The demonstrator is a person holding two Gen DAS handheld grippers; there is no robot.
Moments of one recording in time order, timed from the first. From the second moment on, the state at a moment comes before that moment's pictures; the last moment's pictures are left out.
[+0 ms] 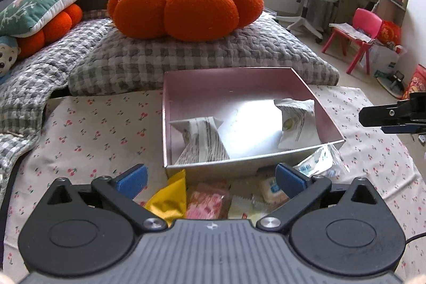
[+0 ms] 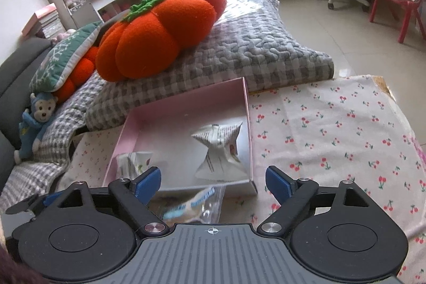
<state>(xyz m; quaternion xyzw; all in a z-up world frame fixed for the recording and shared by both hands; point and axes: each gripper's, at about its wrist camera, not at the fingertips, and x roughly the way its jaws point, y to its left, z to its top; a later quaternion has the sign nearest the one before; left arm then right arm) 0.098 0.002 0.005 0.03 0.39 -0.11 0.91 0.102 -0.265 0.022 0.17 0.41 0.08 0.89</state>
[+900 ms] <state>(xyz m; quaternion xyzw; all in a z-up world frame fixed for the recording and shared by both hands) 0.033 0.034 -0.001 0.06 0.38 -0.12 0.92 0.032 -0.254 0.002 0.08 0.41 0.11 0.90</state>
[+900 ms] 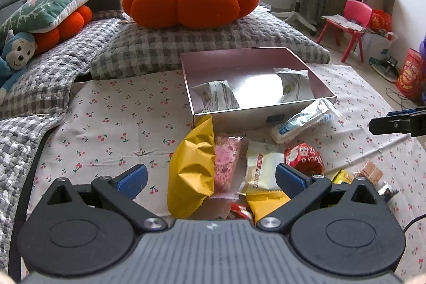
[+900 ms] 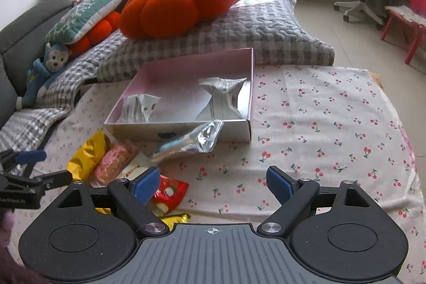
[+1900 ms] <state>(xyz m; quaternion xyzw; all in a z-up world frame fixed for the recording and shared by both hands) -0.008 0.029 -0.037 0.02 0.41 -0.23 0.88 -0.018 -0.242 -0.034 -0.03 0.42 0.18 0.89</state>
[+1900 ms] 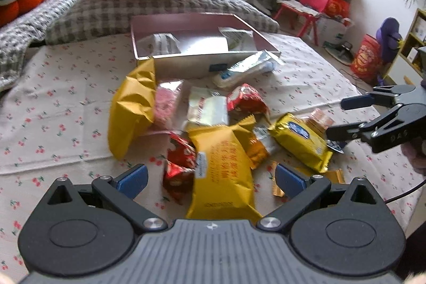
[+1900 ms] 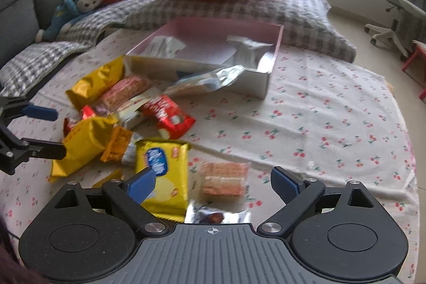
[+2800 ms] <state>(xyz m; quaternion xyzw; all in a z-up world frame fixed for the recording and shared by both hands) -0.005 0.024 -0.049 -0.01 0.47 -0.25 0.85 -0.014 -0.207 -0.053 -0.02 0.46 0.25 0.85</state>
